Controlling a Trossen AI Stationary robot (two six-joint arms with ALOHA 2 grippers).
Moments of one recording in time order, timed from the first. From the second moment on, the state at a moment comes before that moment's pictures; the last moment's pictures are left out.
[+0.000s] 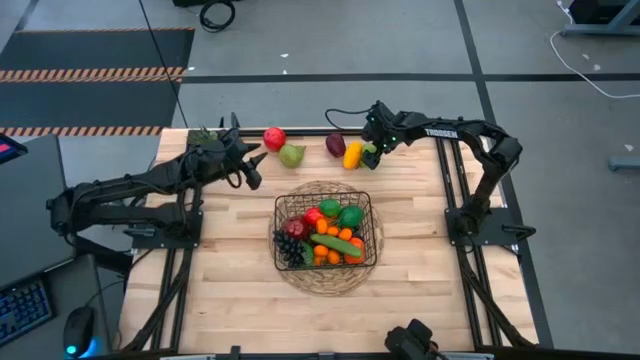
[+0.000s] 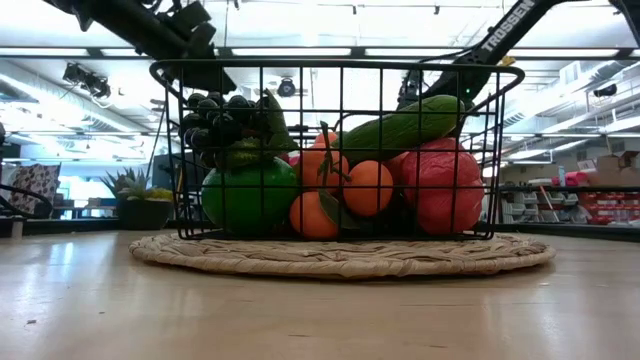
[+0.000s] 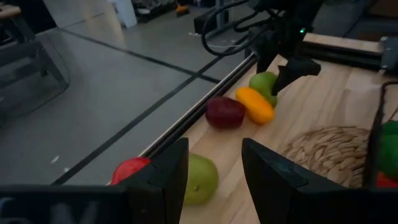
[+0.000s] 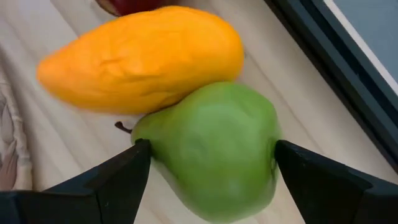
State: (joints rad) left arm 0.35 0.88 0.67 -0.14 -0.34 -0.01; right arm -0.77 1.74 1.10 -0.52 -0.07 -0.09
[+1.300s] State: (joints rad) left arm 0.37 0.97 0.67 -0.12 -0.31 0.05; right arm -0.70 1.31 1.09 -0.56 0.03 -0.10
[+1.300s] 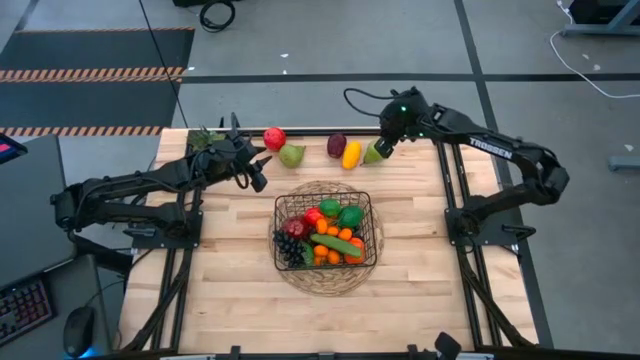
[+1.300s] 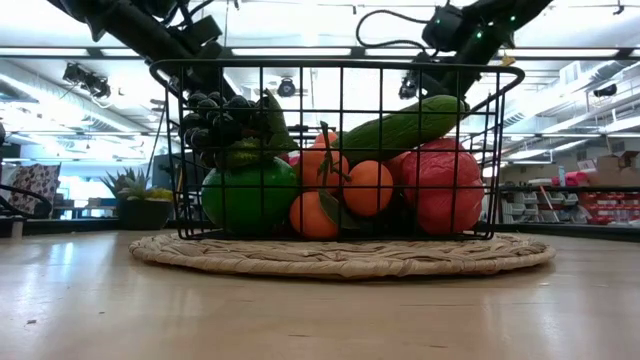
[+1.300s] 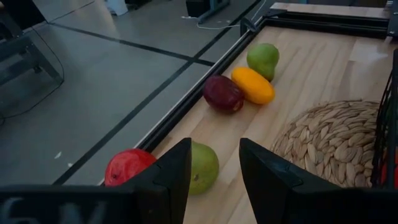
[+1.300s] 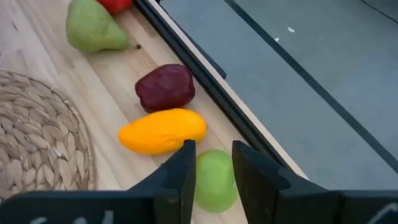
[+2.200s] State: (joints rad) left arm 0.37 0.97 0.67 -0.06 -0.44 0.17; right arm -0.81 1.77 1.05 -0.34 -0.03 -0.13
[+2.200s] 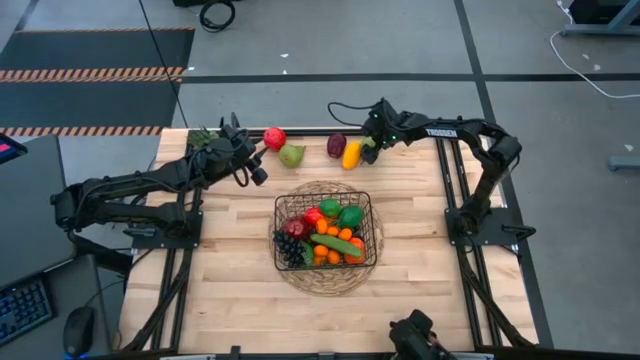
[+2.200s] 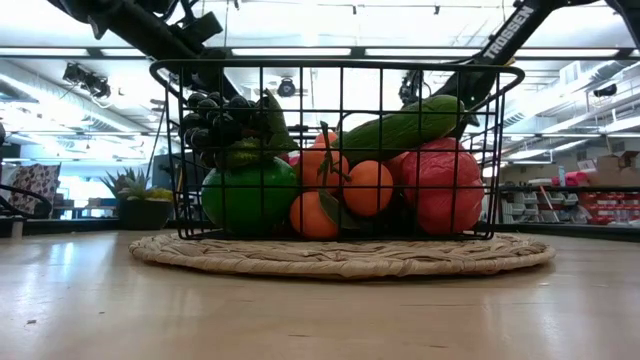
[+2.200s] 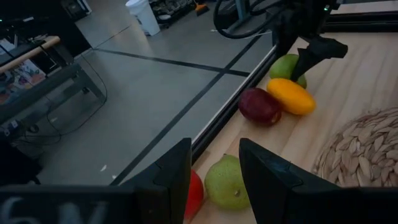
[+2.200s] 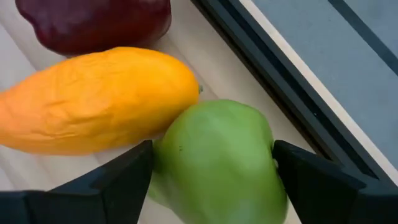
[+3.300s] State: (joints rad) left arm 0.37 0.97 0.67 -0.06 -0.44 0.17; right arm -0.76 1.46 1.12 -0.54 0.00 -0.10
